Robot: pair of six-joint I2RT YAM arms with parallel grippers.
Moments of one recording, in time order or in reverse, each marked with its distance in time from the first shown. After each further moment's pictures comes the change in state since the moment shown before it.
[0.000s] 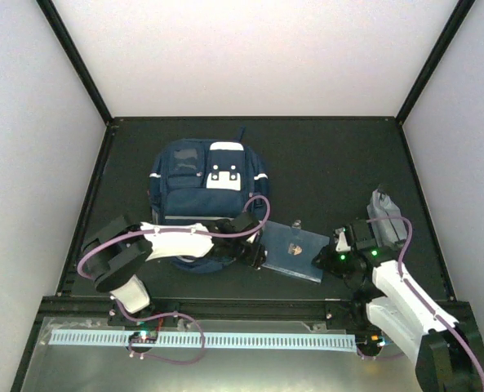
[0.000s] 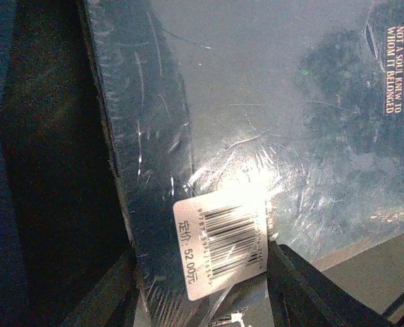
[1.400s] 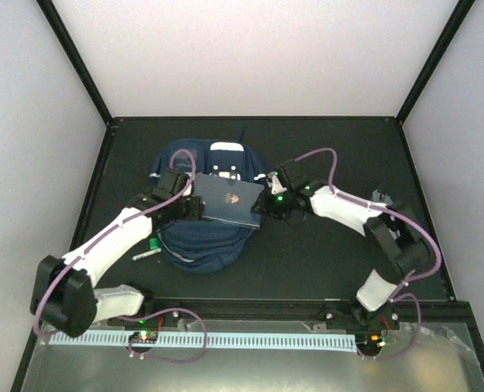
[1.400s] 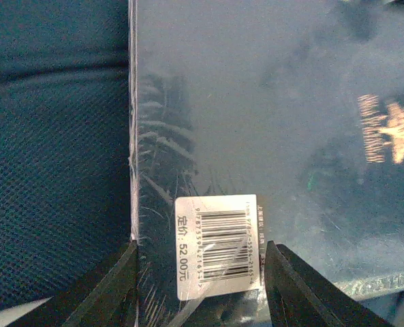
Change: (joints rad) left arm 0.538 -0.442 0.030 -0.317 -0.165 0.336; right arm 0.343 0.780 0.707 0.276 -0.031 0.104
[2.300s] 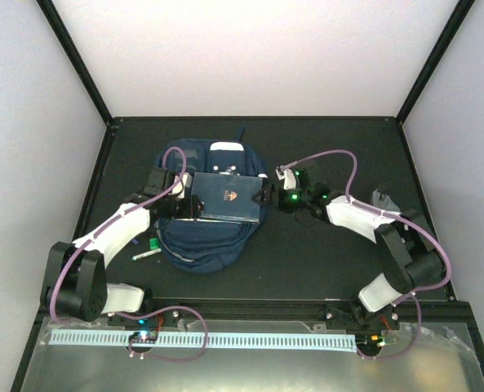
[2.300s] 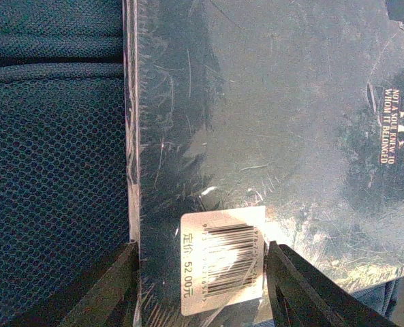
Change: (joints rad) left arm 0.218 0.127 -0.082 0.150 0.278 0.045; right arm -0.106 -0.037 -0.167 0.383 -0.169 -0.041
